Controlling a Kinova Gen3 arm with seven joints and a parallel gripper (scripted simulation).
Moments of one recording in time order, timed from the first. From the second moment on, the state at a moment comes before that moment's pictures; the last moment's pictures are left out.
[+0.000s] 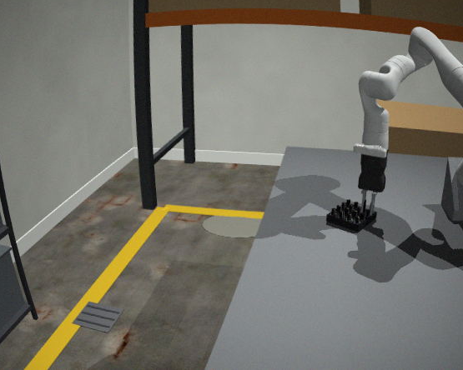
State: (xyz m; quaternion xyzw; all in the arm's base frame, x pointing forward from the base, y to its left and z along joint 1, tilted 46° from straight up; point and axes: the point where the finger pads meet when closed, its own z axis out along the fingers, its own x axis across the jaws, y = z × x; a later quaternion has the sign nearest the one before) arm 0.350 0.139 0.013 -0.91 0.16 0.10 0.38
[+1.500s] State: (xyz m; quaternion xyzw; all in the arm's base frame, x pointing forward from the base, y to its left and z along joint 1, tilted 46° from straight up) arm 0.350 0.139 0.013 -0.91 0.15 0.09 0.38
